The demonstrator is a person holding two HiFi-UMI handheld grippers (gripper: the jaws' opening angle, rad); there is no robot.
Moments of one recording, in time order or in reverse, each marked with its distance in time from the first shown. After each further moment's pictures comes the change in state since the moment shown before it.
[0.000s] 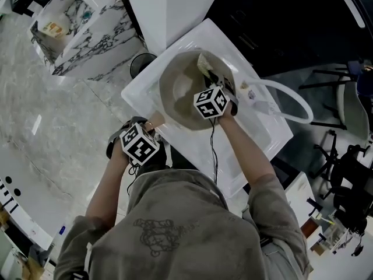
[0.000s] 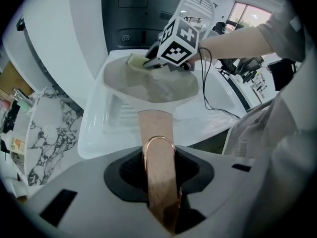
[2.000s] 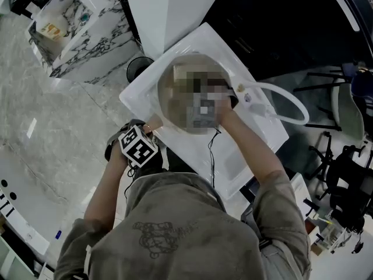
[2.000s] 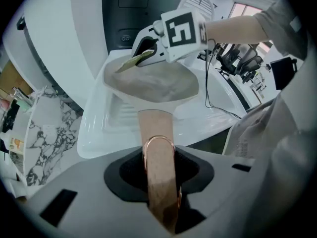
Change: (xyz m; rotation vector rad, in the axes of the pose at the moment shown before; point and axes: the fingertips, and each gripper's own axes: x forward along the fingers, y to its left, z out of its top) left arm 0.000 0.002 -0.001 0.002 -0.015 0.000; right arm -0.024 0.042 0.051 -0.743 -0.082 0.082
